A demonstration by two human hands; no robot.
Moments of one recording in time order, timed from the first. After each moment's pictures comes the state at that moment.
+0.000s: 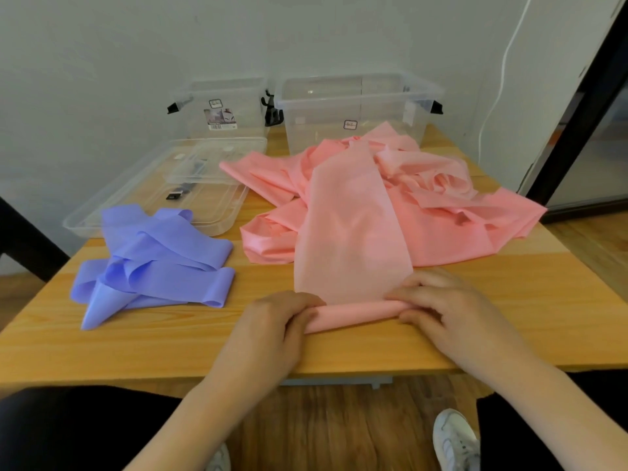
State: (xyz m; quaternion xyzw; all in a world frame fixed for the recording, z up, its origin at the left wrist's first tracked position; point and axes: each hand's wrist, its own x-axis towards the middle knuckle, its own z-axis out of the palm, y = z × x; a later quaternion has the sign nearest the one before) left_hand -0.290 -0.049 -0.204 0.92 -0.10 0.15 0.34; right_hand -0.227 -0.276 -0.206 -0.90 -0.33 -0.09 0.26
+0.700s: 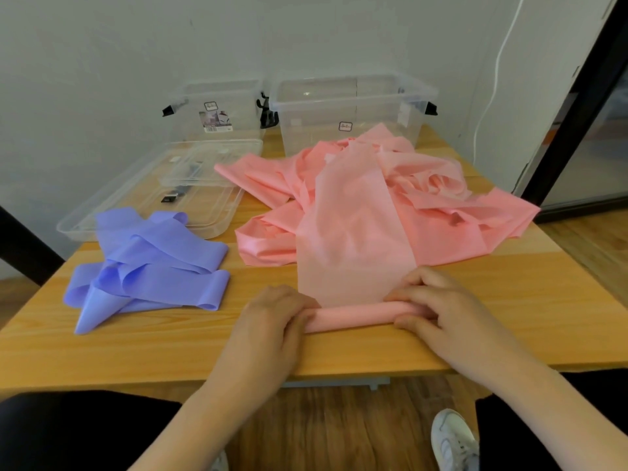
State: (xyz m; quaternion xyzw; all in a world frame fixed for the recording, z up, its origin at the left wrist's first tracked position) left_hand -0.288 -0.049 -0.210 0.94 -0.10 0.16 0.29; right_hand -0.232 -0.276 -0.201 -0.90 -0.29 -0.03 0.32
